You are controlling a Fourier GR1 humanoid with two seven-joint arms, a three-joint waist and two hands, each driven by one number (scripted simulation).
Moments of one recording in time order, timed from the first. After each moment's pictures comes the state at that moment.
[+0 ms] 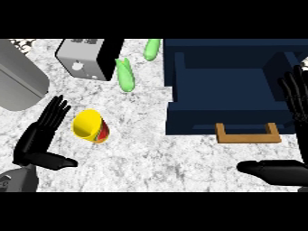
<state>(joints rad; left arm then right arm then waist) -0.14 0.24 0.17 -1.11 0.13 -0.43 -0.41 -0.05 -0.14 -0.07 -2.00 0.02 0.12 0.00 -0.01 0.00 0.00</state>
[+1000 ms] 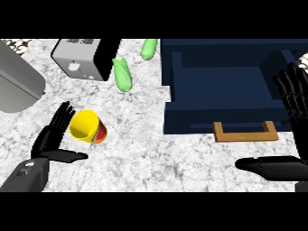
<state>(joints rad) -0.46 0.29 0.23 -0.30 -0.04 -0.35 -0.88 -0.08 -0.13 -0.08 -1.97 0.01 0.15 0.00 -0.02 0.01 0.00</state>
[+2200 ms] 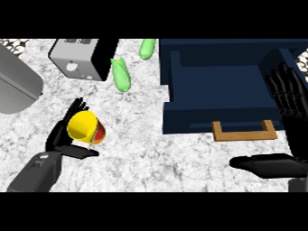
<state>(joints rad) -0.54 0.24 0.22 -0.20 -0.06 -0.39 -0.94 -0.09 -0.11 -0.06 -1.94 0.02 0.15 -0.02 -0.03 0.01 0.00</state>
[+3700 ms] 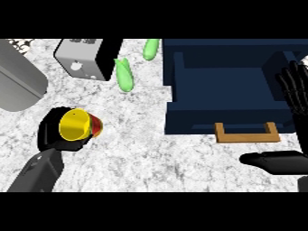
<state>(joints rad) -0.50 0.20 0.38 -0.36 0.16 -0.38 -0.99 -0.10 -0.15 -0.12 -1.92 -0.01 0.17 0.00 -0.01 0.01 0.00</state>
